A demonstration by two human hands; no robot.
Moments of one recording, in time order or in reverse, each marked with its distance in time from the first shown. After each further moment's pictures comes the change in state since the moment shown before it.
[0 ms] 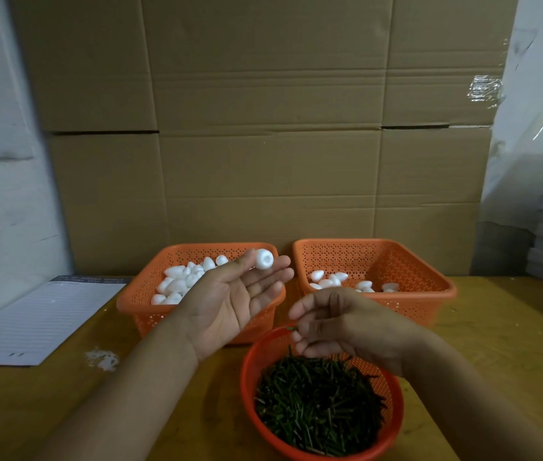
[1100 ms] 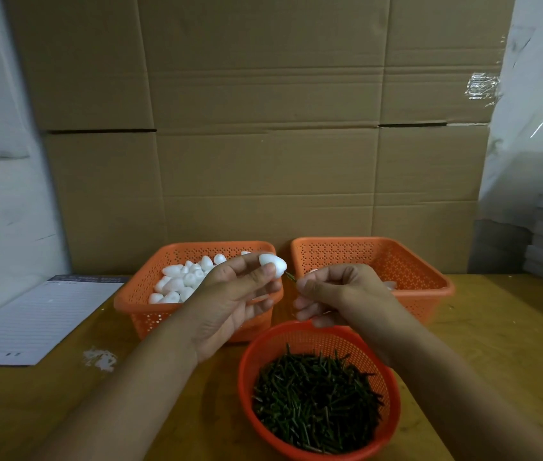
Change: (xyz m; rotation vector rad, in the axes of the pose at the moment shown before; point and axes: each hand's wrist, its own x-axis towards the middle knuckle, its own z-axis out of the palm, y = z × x) left_hand -0.002 -0.008 -0.002 0.318 0.032 0.065; right_hand -0.003 -0.014 0.011 -0.067 0.356 -0.192
